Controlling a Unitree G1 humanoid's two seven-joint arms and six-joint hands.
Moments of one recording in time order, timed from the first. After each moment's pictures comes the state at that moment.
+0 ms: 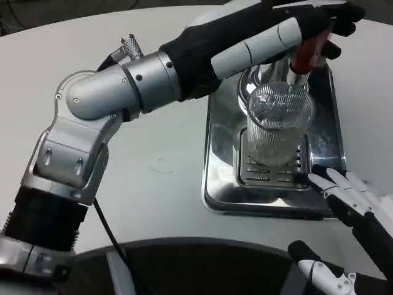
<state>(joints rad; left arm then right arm) -1.04 0.36 -0.14 0.25 -0.13 0.01 -0.80 0.42 -0.33 -0.14 -0.94 -0.62 0.02 0.40</state>
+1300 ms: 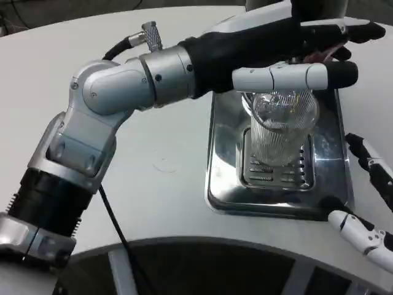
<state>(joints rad) -1.11 0.40 -0.25 0.34 0.02 -0.22 -0.80 0.27 -0.27 -0.19 -0.81 -0.28 0.23 0.33</state>
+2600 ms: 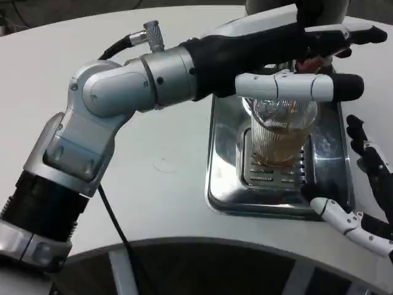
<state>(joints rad) -1.10 0.42 -0.25 0.25 0.05 -0.18 -0.79 0.12 -0.21 -0.11 -0.48 -0.21 0.01 0.12</state>
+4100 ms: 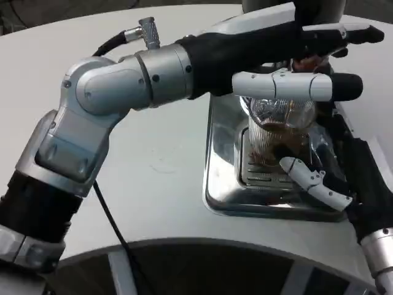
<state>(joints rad) -1.09 0.44 -0.25 0.20 0.05 -0.14 -0.80 -0.18 -0.17 -0.02 -0.12 -0.21 -0.11 -0.02</state>
